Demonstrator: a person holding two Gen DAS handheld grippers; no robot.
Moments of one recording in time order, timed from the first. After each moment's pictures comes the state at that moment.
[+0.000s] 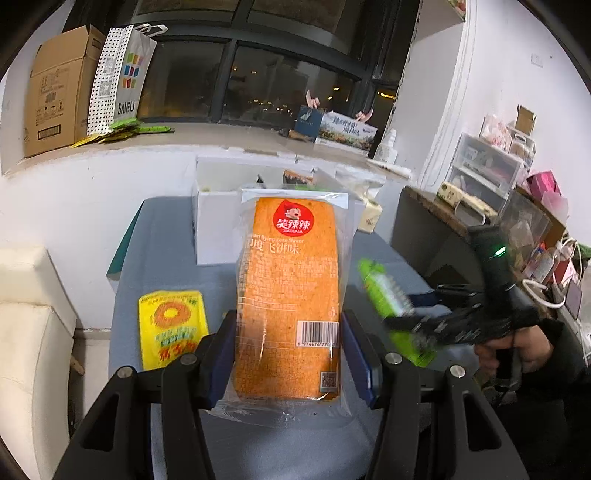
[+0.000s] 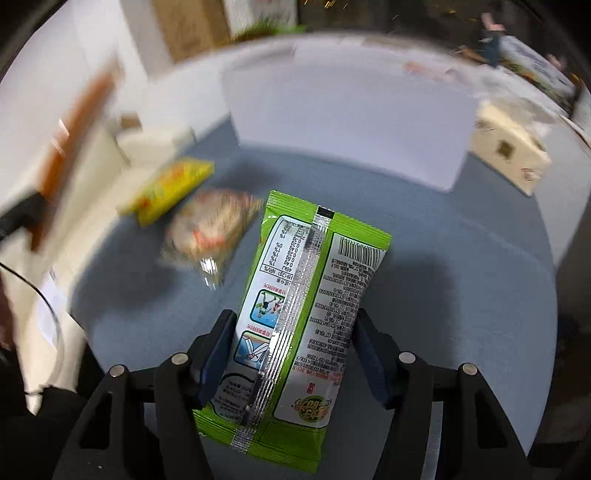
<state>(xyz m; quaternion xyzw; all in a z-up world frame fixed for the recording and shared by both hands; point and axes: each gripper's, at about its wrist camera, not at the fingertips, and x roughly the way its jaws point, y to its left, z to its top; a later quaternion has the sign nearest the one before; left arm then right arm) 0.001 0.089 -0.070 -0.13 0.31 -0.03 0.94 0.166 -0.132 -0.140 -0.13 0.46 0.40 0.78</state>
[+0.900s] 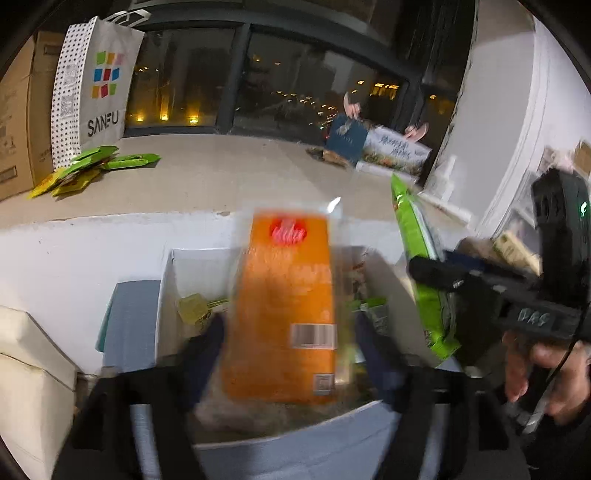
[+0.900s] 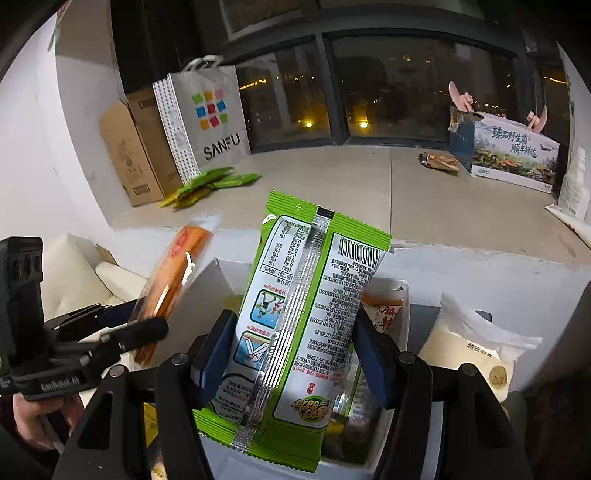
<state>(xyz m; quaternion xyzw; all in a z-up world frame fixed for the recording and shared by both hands) 0.283 0.142 -0.029 -0.12 0.34 0.03 0.93 0.382 -0.046 -0.010 -0.05 0.35 0.38 0.86</state>
